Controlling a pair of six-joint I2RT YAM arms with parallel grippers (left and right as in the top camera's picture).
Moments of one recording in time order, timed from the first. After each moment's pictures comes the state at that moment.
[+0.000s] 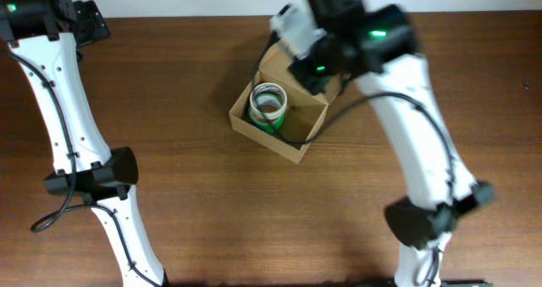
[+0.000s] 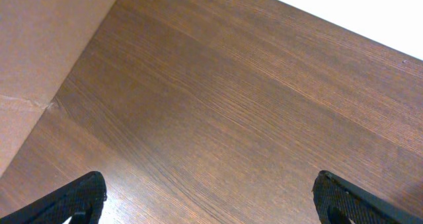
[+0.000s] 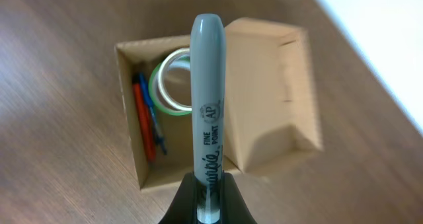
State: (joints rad) left arm 0.18 2.38 3.06 -1.69 -0.33 -0.23; right arm 0.48 2.05 2.42 -1.47 -0.04 -0.40
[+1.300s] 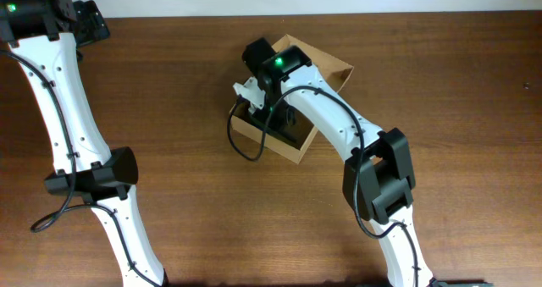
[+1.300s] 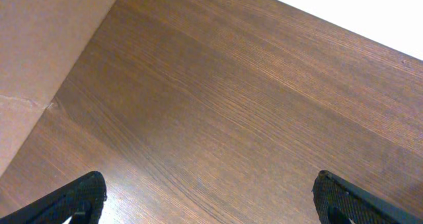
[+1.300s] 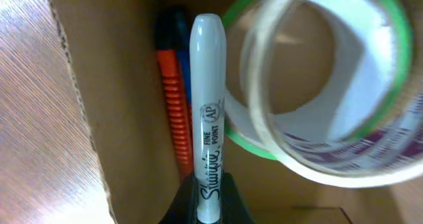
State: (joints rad) left arm 0.18 2.38 3.06 -1.69 -0.33 -0.23; right arm 0.58 2.32 2.11 -1.28 -0.08 -0.37
